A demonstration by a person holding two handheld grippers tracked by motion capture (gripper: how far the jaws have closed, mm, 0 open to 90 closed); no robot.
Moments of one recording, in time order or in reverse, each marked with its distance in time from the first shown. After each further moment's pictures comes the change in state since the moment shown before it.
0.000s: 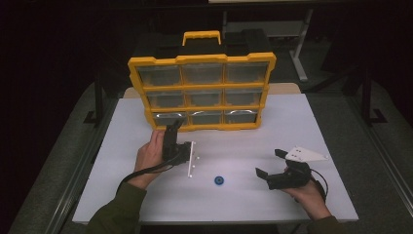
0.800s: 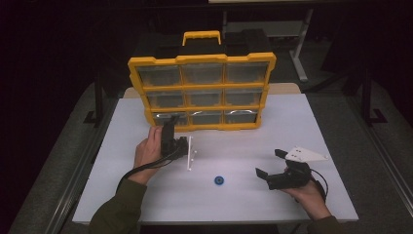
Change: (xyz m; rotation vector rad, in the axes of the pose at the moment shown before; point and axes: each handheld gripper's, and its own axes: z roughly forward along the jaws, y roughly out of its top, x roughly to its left) left arm 0.000 -0.014 0.016 0.107 0.030 0.046; right arm 0.000 0.000 0.000 0.002 0.001 -0.001
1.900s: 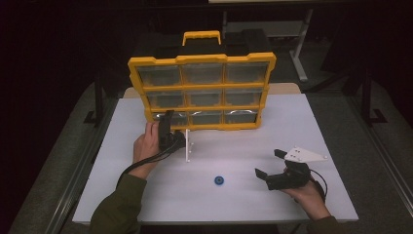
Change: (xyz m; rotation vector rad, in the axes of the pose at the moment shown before) left arm 0.004 -0.011 0.019 0.074 0.051 0.001; right arm 0.002 0.000 0.001 0.004 -0.002 -0.007
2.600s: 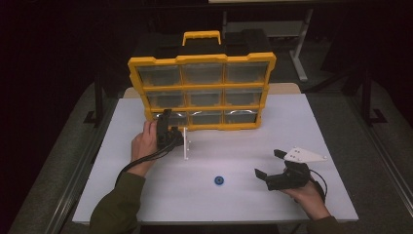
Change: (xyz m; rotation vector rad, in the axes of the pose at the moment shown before) left arm -0.001 -0.007 0.007 0.040 0.022 0.015; right arm 0.001 0.000 0.000 0.000 0.002 -0.002
